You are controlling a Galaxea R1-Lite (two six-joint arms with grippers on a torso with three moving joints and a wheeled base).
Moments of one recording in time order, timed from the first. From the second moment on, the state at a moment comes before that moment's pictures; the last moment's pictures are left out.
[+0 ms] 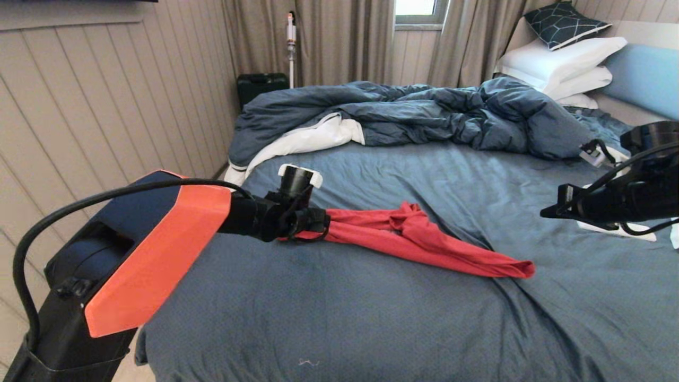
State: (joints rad) left arm -0.55 2.43 -1.79 -0.07 0.26 -0.19; right arm -0.28 1.82 -1.33 0.21 0.33 0.09
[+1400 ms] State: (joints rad) left arm -0.58 2.57 -1.90 -0.08 0.34 -0.44; right arm -0.28 1.81 -1.31 0.18 0.34 0.09
